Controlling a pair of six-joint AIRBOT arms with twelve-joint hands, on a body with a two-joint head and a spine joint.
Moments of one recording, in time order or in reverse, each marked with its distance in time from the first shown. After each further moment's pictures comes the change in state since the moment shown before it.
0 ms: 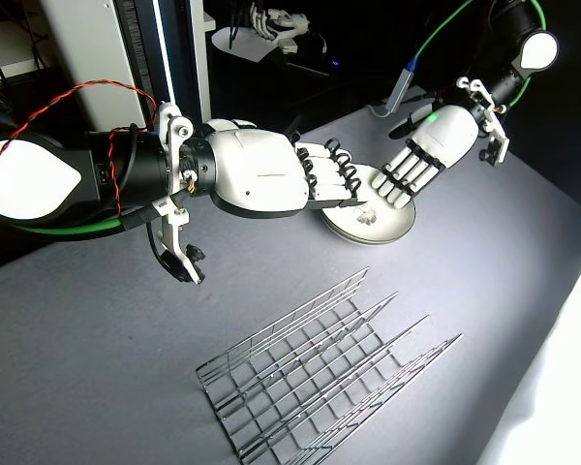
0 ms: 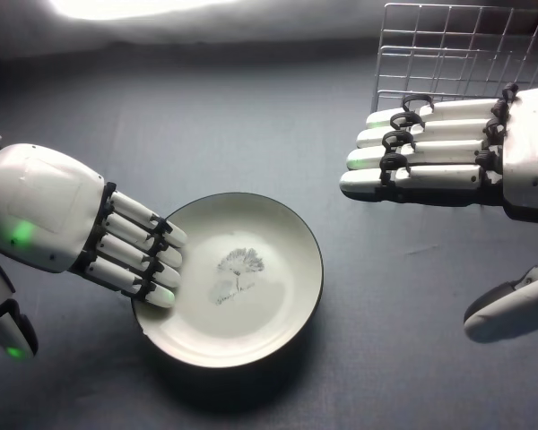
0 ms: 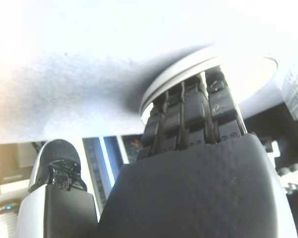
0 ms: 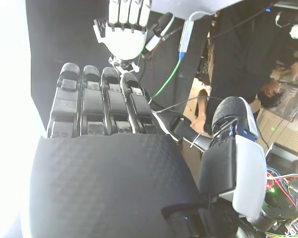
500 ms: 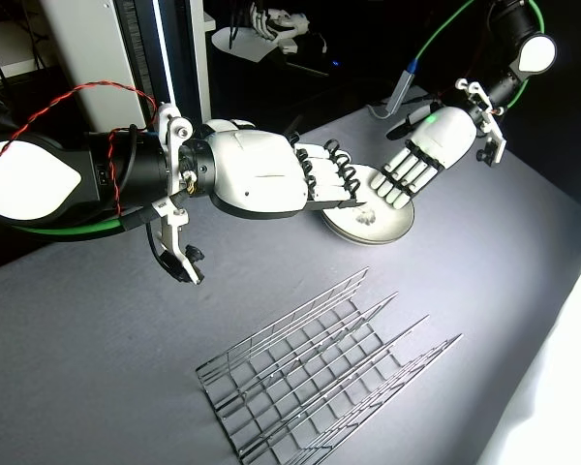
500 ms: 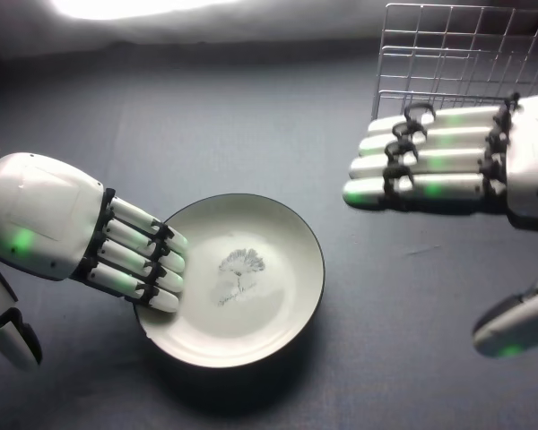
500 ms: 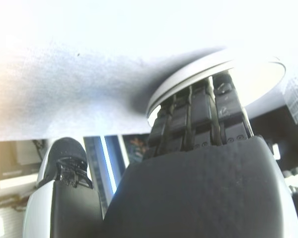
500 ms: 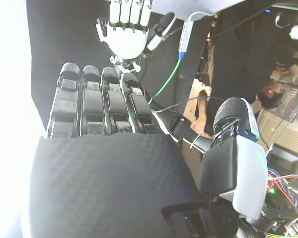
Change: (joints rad) left arm 0.027 -0.002 -0.008 -0.019 -0.001 -0.002; right arm -0.018 0.006 0.000 -0.030 0.017 -0.009
